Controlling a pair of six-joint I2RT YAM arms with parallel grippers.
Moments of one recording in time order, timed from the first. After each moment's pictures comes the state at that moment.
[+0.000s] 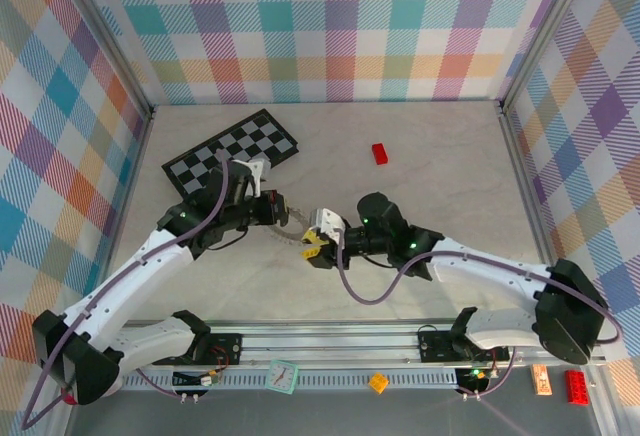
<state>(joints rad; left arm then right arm) -0.57 1.08 1.00 -0.61 0.14 -0.61 0.94 1.26 0.75 0.12 -0.52 -0.17</state>
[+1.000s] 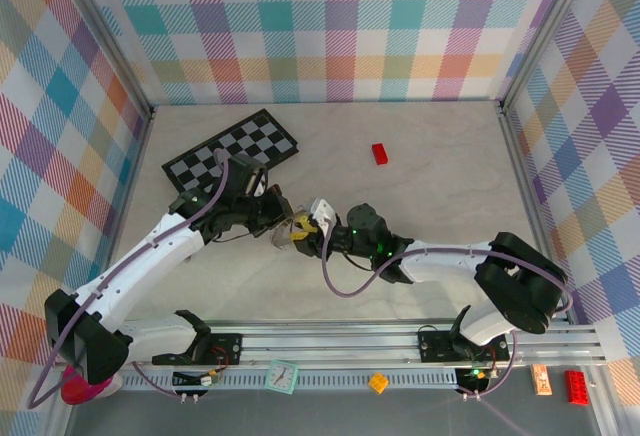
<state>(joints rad) -0.61 1.19 1.10 -0.77 0.22 -1.05 0.95 1.49 0.63 0.63 -0.27 0.04</state>
